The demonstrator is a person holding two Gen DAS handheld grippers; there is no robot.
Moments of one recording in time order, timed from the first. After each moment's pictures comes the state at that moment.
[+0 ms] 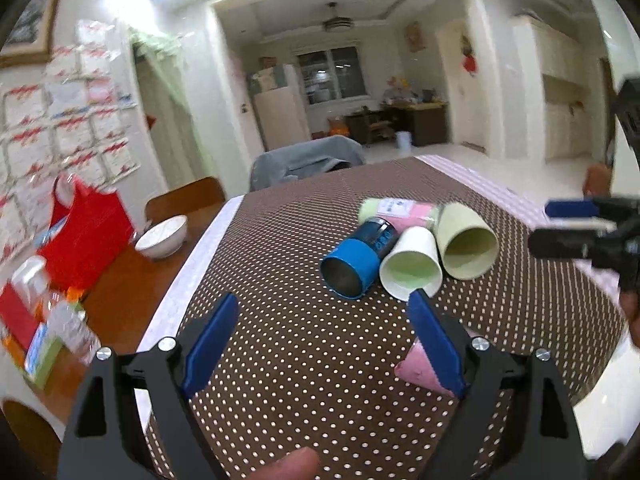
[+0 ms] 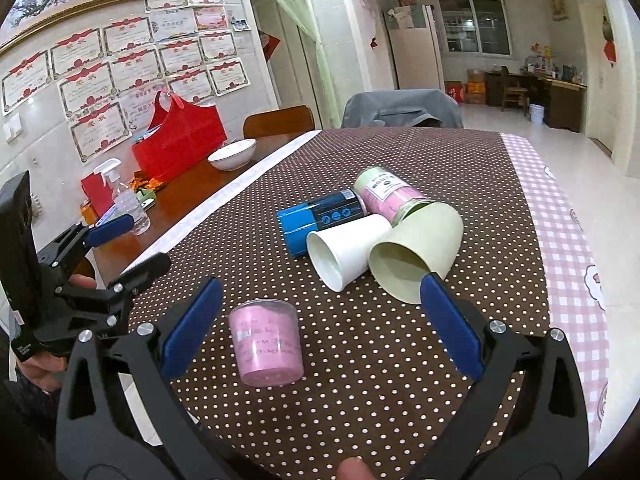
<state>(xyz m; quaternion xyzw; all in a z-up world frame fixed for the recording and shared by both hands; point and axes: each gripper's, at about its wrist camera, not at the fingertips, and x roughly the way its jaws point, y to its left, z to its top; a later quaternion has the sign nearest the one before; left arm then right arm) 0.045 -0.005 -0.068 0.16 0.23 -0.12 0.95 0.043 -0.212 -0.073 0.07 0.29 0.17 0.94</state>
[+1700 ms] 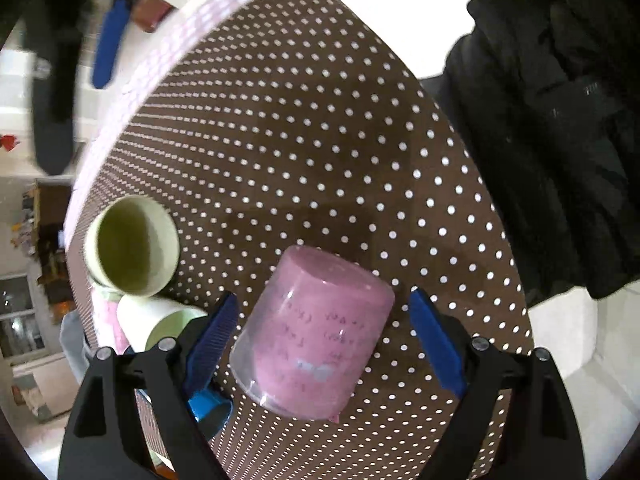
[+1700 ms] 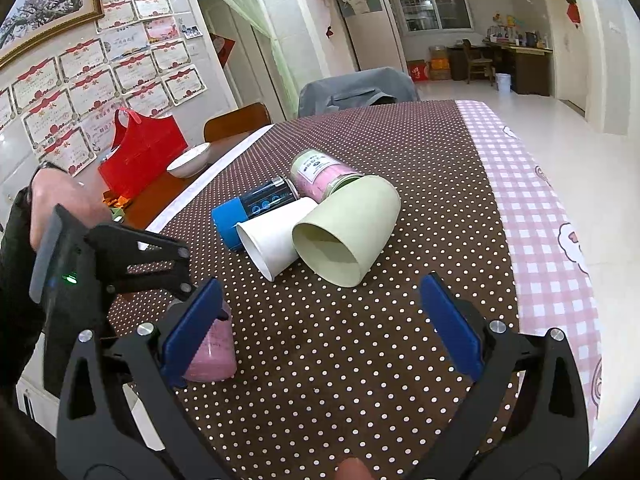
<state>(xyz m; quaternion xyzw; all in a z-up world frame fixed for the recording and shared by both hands) 0.049 -0.117 -0.168 0.70 0.23 -0.55 0.40 0.052 -0.269 -0.095 0.12 0.31 0.12 0.94</state>
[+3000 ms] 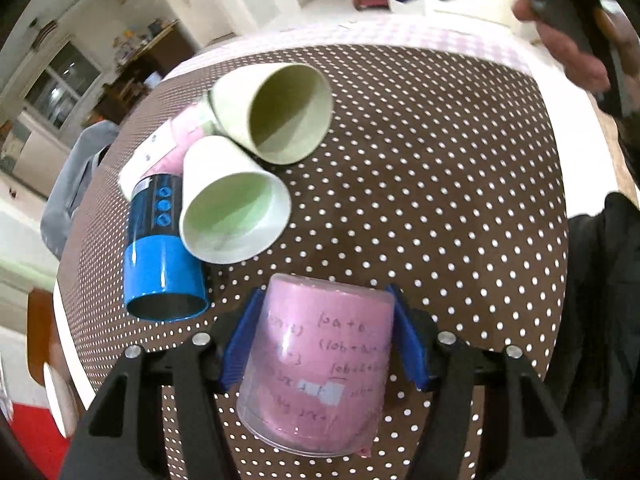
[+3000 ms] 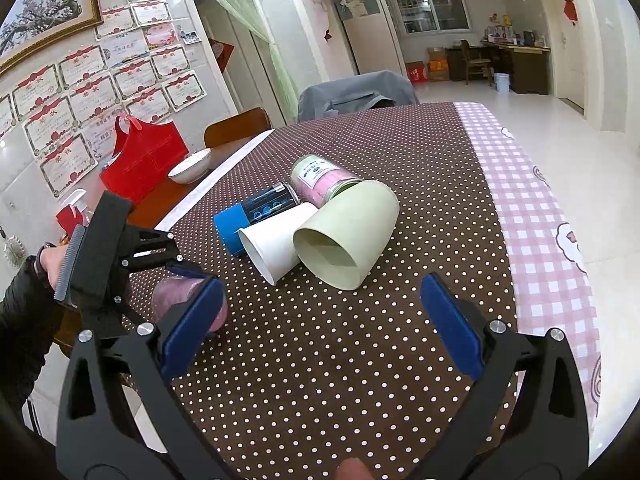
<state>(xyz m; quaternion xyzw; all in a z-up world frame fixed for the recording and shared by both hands) 0.197 -0.058 -0.155 0.43 0.35 -0.44 0.70 0.052 -0.270 -0.092 0.13 0.31 0.12 0.94</state>
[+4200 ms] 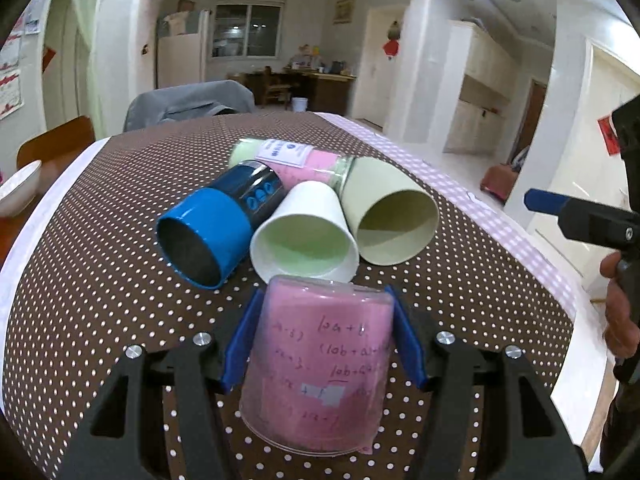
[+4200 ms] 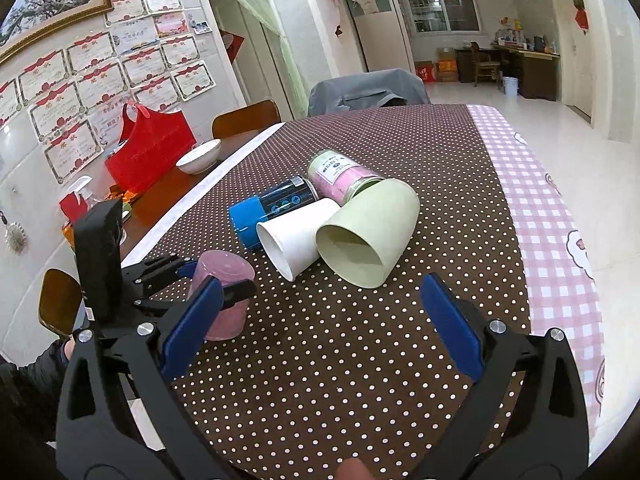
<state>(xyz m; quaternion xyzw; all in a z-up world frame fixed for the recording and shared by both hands) 0.167 -0.021 -0.163 0.05 0.32 -0.32 0.89 0.053 -0.251 -0.086 0.11 0.31 0.13 0.94</state>
